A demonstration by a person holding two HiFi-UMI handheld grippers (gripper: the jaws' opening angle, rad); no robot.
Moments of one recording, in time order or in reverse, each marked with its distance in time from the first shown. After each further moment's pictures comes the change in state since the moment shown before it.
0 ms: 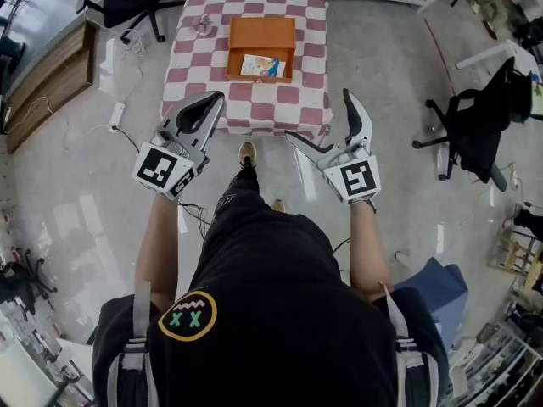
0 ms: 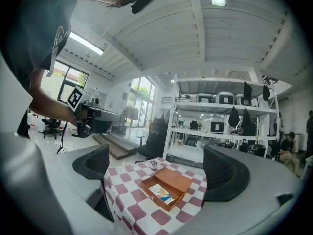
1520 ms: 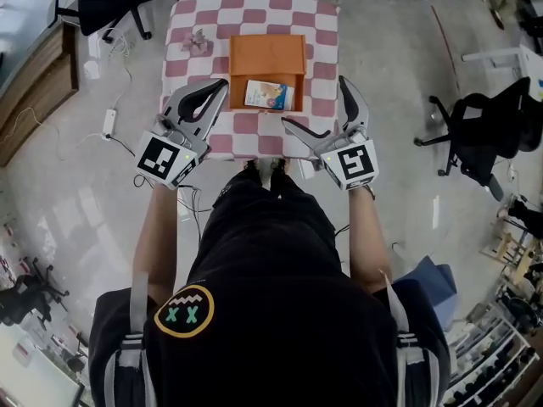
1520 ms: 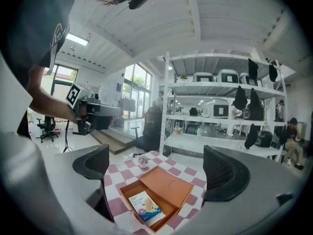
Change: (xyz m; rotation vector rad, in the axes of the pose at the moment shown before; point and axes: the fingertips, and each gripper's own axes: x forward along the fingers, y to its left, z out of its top) left arm 0.131 0.165 -0.043 -0.037 0.036 -0.082; right arm 0.189 -0.104 -0.039 0.095 0.107 0.006
